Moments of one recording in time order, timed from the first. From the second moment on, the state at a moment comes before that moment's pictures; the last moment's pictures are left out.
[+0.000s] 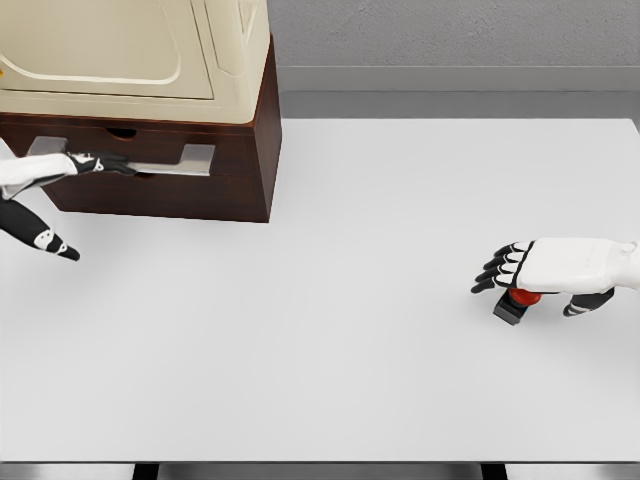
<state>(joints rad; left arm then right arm) -0.68 1.24 -0.77 -1.64 0.44 -0.12 -0.61 -0.54 -1.16 0.73 -1.69 0.30 -0.61 0.61</state>
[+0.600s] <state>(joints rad) -0.67 1.33 -0.80 -1.70 0.45 -0.22 -0.61 -0.53 -1.16 0.73 -1.68 0.30 -0.61 0.61</state>
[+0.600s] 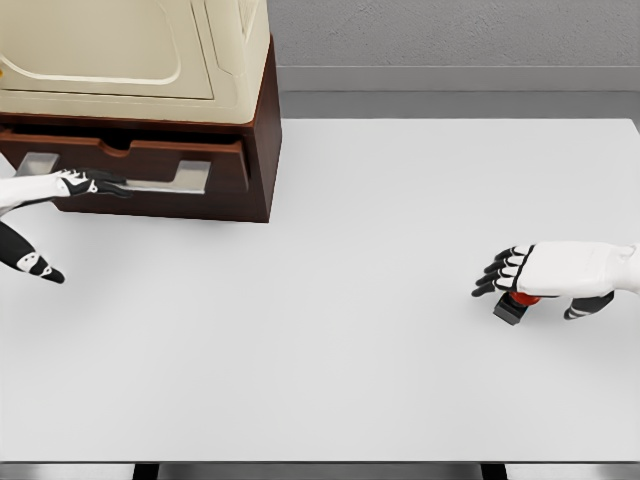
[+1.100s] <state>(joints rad) -0.66 1.43 -0.85 -1.76 0.46 -0.33 -0.61 -0.54 -1.13 0.73 -1.67 0.31 -0.61 0.61</state>
